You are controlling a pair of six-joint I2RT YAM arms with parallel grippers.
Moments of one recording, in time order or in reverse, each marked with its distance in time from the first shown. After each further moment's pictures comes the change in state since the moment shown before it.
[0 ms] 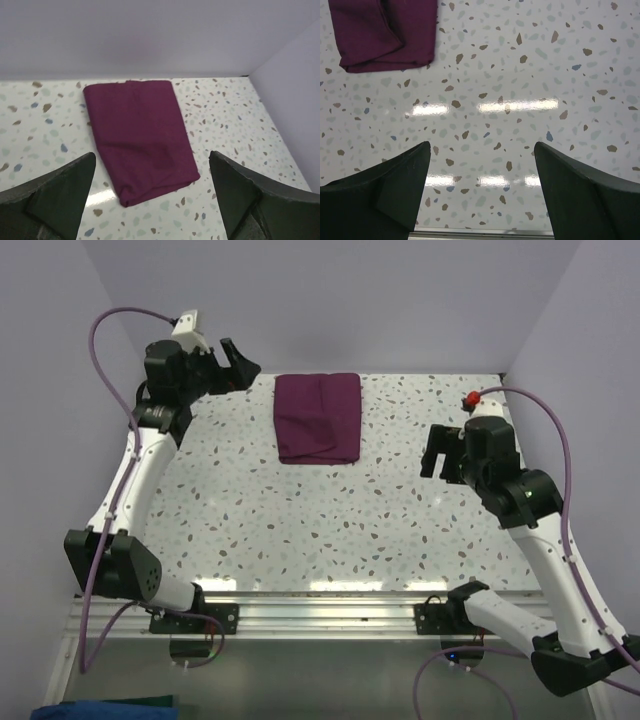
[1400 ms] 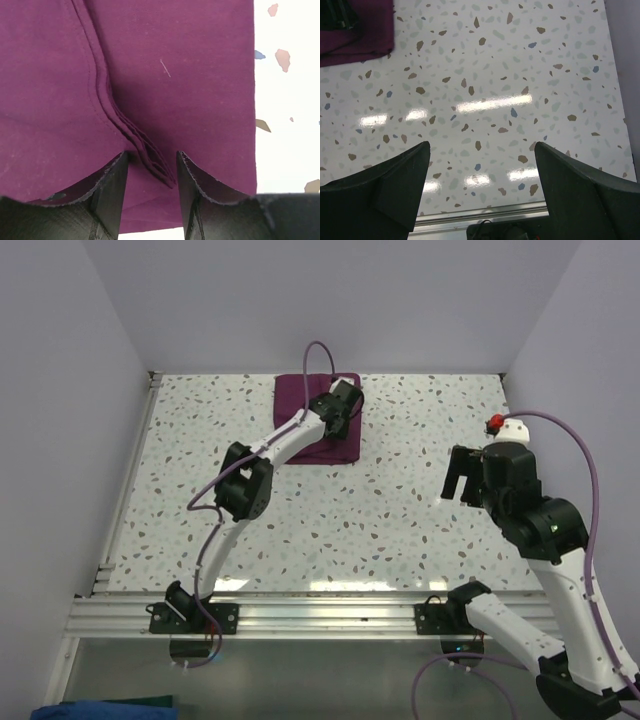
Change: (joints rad) left arm -0.546 0.969 0.710 -0.351 -0.666 -0.015; right arm 0.002 -0.147 -0.016 -0.163 0.130 0.008
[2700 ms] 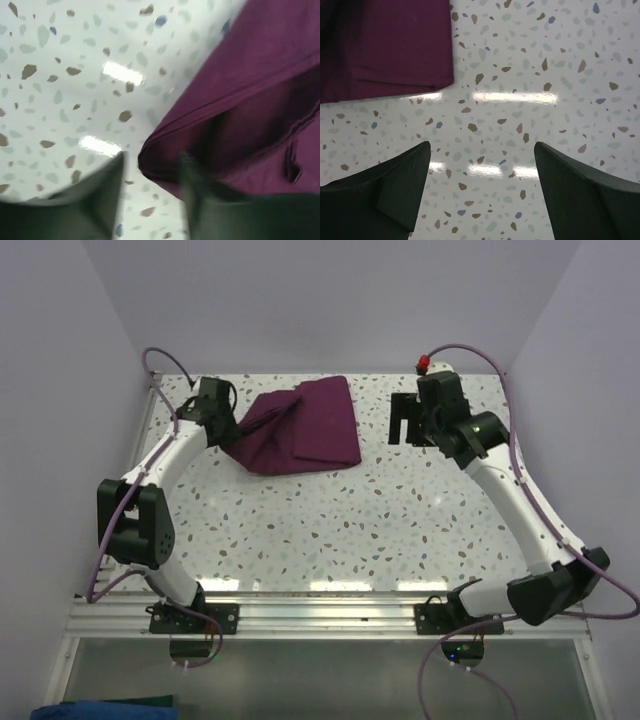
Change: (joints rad) left arm 0.459 -0.797 -0.844 0.088 0.036 -0.105; right arm 0.054 0.501 0.249 0.206 -0.117 -0.042
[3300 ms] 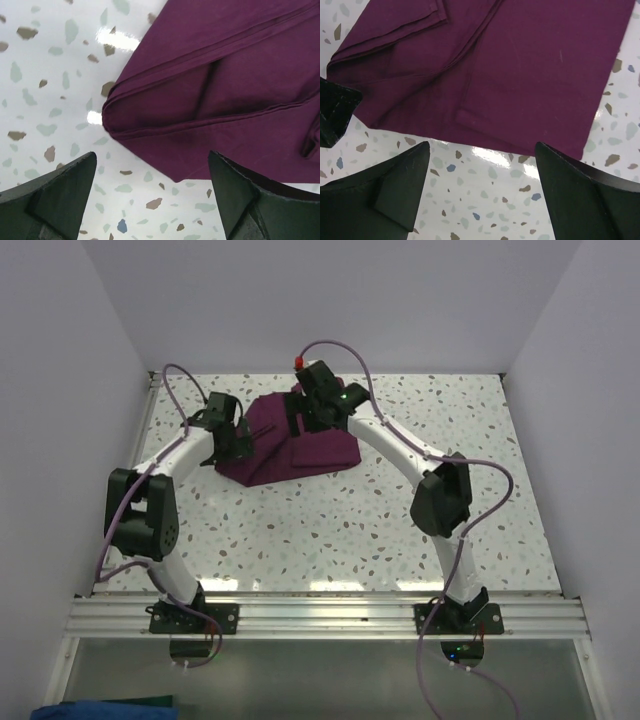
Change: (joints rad) left arm 0.006 0.055 -0.142 0.021 0.087 0.059; right arm 0.266 0.794 0.591 0.105 -0.098 0.001
